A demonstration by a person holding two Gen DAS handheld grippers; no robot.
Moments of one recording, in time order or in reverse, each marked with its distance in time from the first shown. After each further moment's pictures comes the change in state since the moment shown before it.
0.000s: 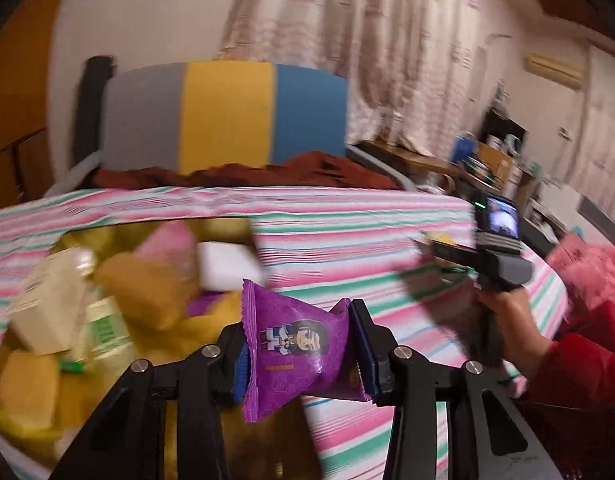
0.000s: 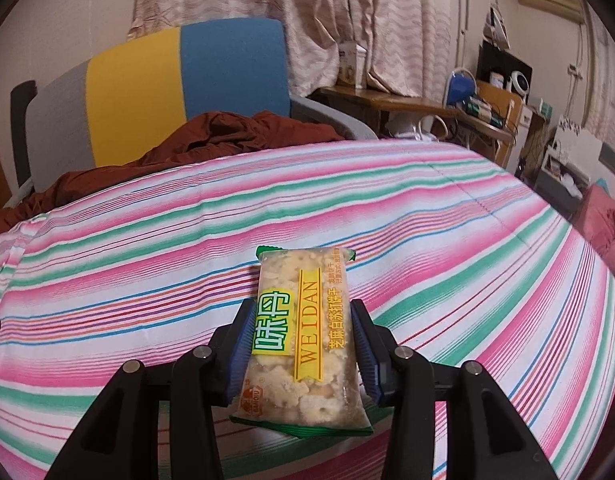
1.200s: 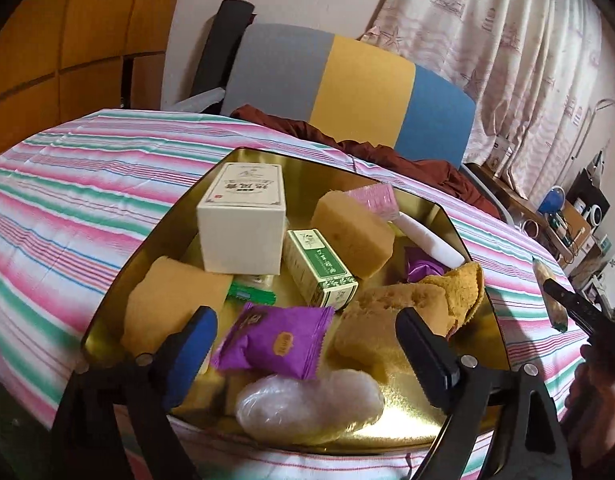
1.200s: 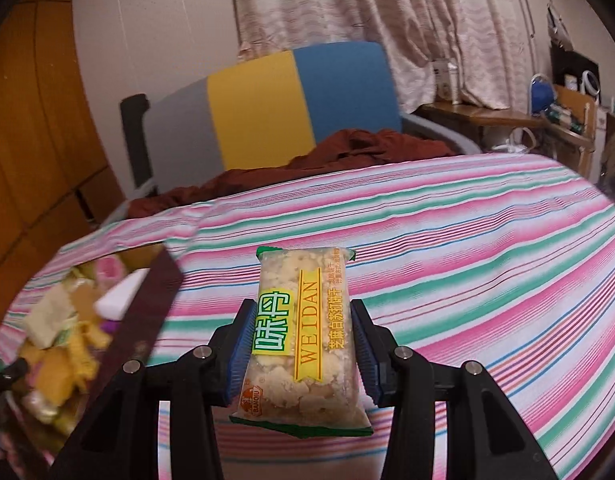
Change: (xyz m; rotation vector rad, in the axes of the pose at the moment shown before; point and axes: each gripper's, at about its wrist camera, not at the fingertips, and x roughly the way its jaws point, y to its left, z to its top) left arm -0.031 0.129 -0.046 -0.299 0.057 0.232; right arm -0.126 0.071 -0.051 -0.020 -0.047 0.413
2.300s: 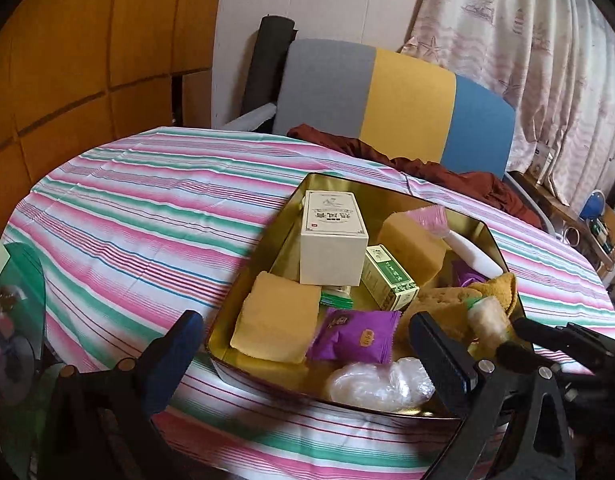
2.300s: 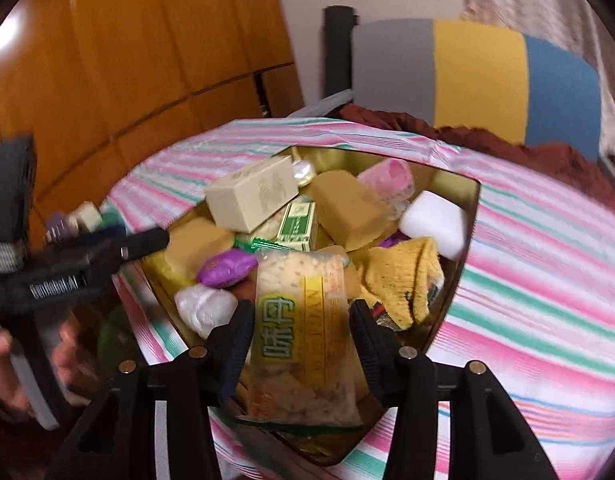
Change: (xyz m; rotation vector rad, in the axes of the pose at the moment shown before) left arm -0.044 0.025 0.010 -0.004 -0.034 0.185; right arm -0.008 0.185 -0.050 -0.408 0.254 0.478
